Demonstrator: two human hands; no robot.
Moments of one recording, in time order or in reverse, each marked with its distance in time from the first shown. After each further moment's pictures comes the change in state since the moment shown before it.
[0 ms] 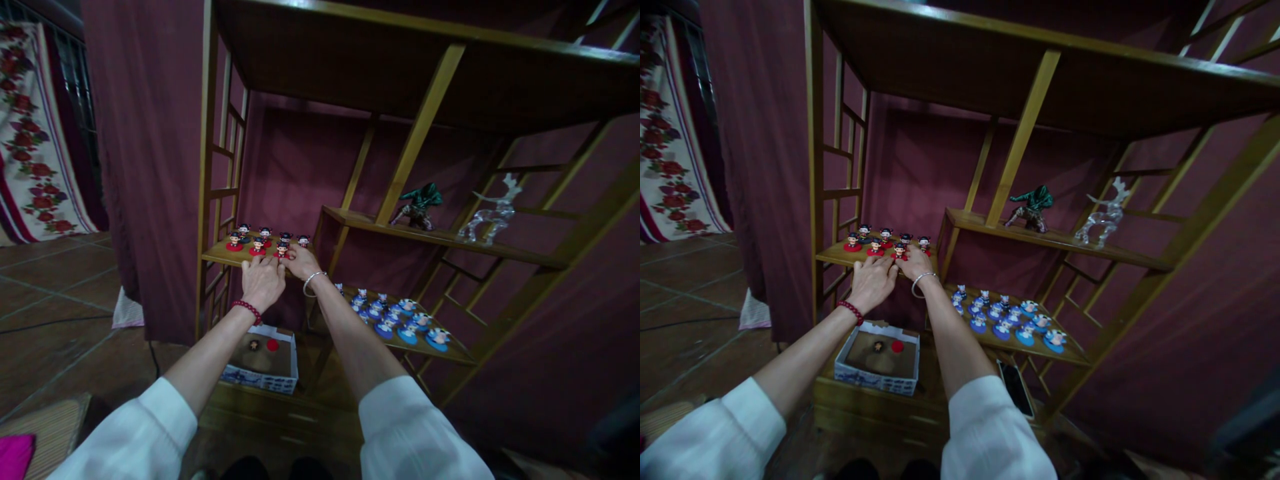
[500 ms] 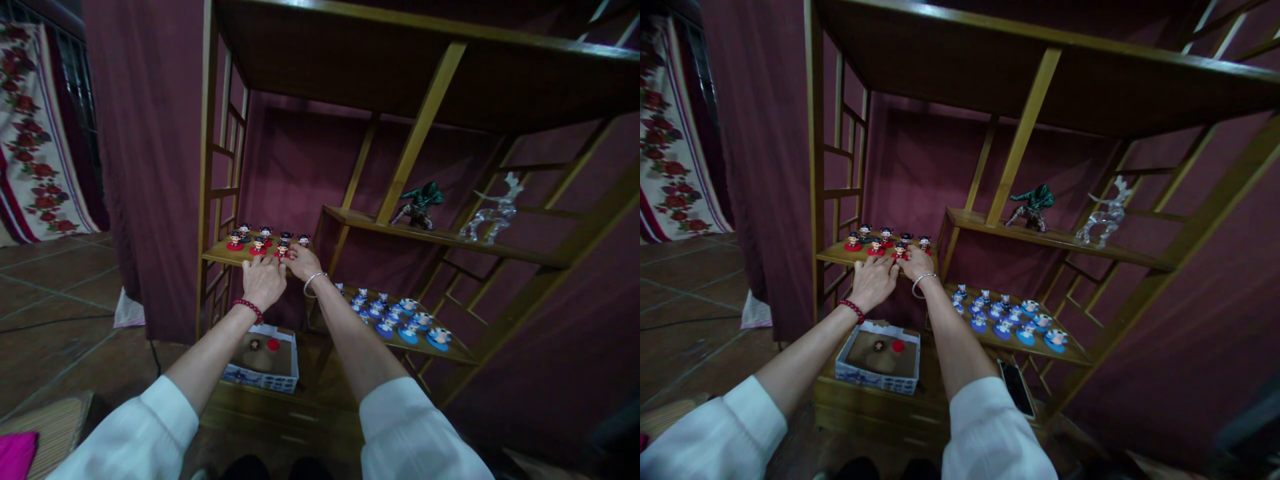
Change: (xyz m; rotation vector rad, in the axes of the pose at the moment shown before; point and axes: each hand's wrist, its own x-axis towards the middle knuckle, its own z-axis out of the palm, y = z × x) left_hand 0.000 0.003 -0.002 0.025 -0.025 -0.001; right_hand -0.005 -0.004 -0.003 -0.024 0.004 0.057
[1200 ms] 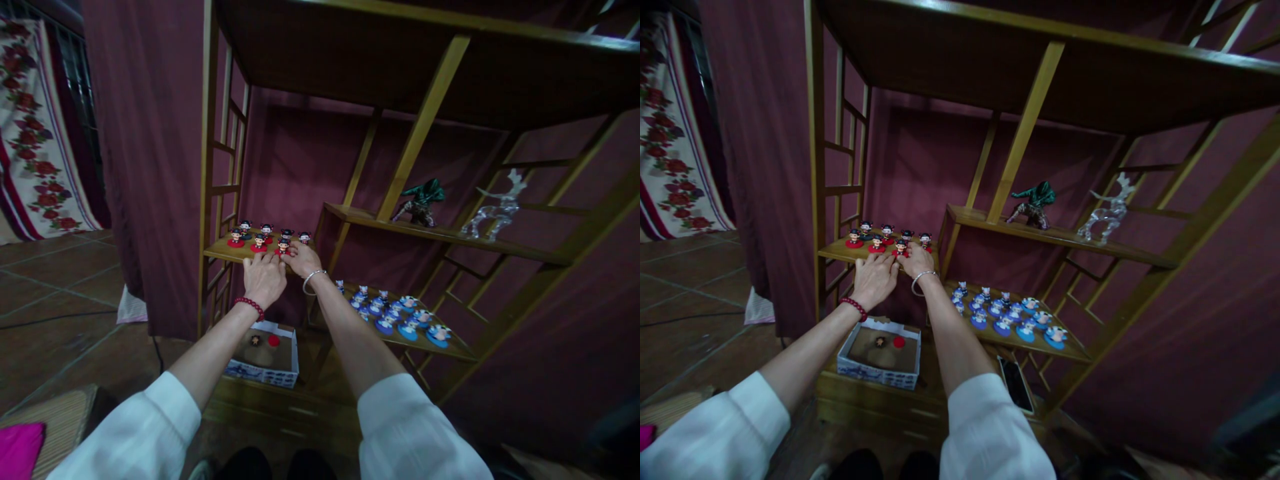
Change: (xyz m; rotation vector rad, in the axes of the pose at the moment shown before) left_hand -0.003 -0.002 0.005 -0.031 0.019 -0.008; right_hand -0.004 -0.003 0.000 -0.091 0.031 -0.022
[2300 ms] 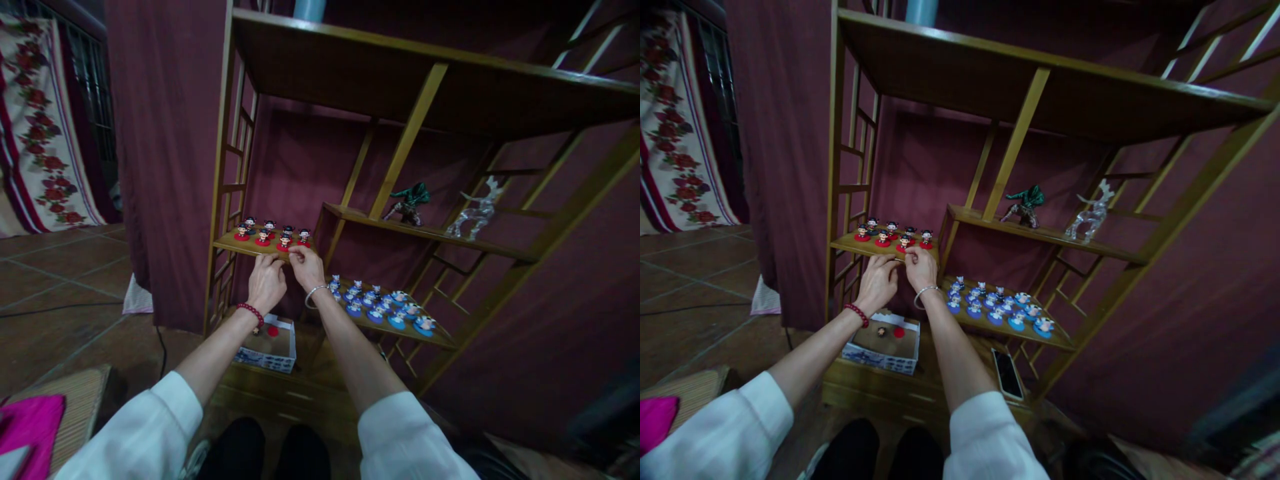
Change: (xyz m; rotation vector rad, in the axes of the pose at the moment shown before) left_hand -0.037 0.003 -0.012 -0.168 0.116 0.046; right_hand -0.067 -0.020 -0.008 0.015 0.258 -0.122
